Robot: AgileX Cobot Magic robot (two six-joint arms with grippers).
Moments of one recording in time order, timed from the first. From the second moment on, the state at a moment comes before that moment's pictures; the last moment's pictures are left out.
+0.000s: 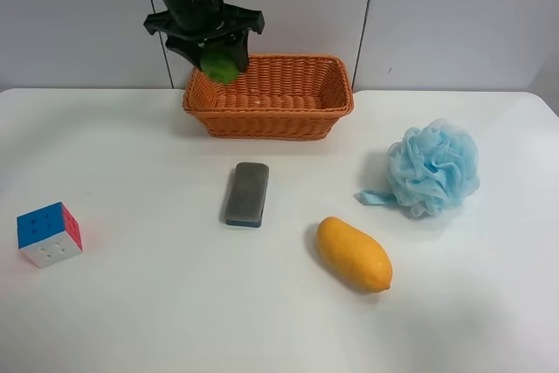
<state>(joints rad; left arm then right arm) -0.42 2.14 -2.01 -0.11 1.05 -0.14 0.09 0.00 -0.48 -0.17 1.05 0.08</state>
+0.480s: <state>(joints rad) -0.42 2.32 -2.08 -0.11 0.71 -0.11 0.09 0.00 -0.48 -0.17 1.05 0.08</state>
